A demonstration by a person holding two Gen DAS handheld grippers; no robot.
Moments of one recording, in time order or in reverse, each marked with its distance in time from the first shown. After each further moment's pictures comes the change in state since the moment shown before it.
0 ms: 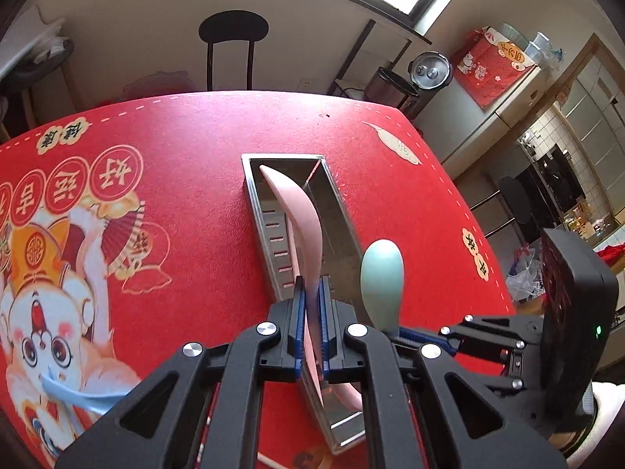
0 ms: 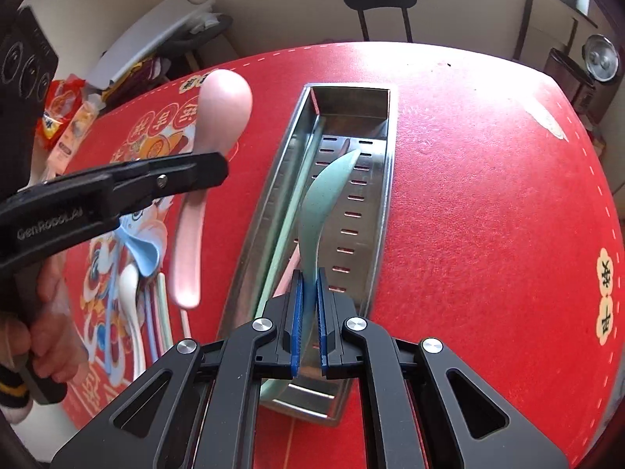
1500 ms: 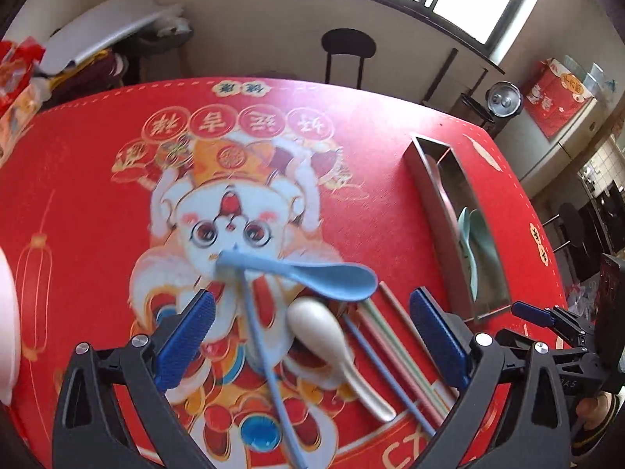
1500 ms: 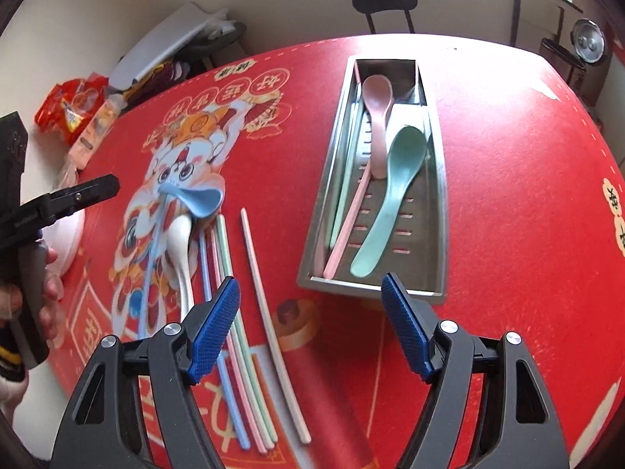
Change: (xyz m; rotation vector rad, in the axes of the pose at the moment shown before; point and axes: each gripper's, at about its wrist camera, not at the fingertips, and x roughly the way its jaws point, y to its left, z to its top) left arm -0.127 0.114 -0.127 -0.158 -0.074 0.263; right arm -0.029 0.057 -0.082 0.028 -0.043 0.033
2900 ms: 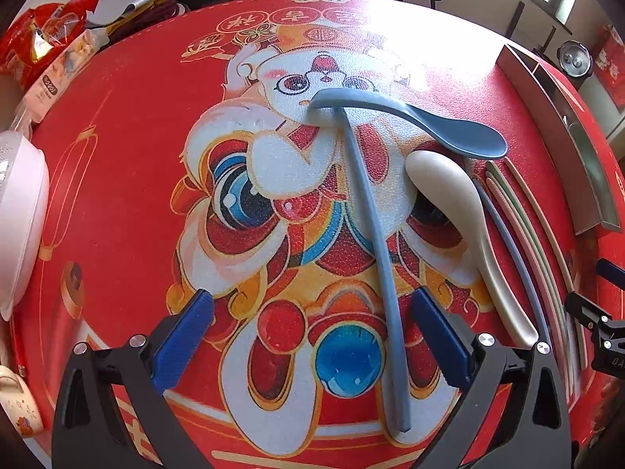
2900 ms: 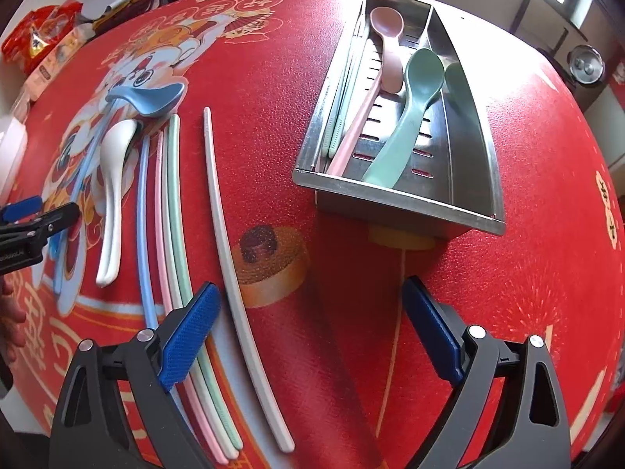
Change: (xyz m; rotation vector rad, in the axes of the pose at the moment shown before) left arm 0.046 0.032 -0.085 -0.015 0.143 0.290; right arm 0.060 0.016 -0.043 -0.084 0.116 -0.220
